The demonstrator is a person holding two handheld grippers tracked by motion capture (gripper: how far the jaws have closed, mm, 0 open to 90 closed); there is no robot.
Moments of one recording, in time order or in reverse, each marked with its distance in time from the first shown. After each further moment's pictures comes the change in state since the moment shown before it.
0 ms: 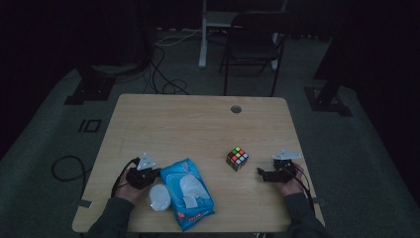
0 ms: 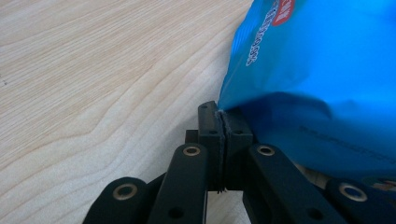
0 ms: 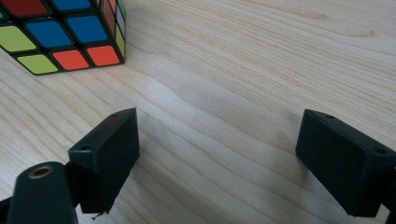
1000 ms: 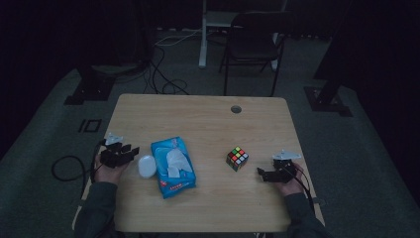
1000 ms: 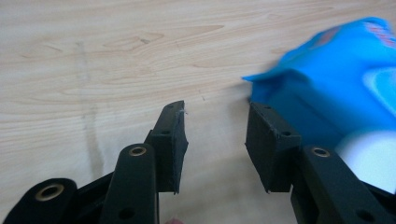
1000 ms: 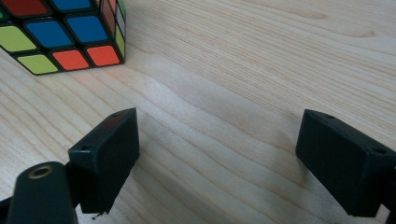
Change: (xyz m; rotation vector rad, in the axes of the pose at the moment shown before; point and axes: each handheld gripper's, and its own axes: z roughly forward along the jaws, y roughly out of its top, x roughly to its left) left arm 0.079 0.005 -0.046 -0.106 0.213 -0.309; right arm 0.000 0.000 0.000 0.000 0.000 0.000
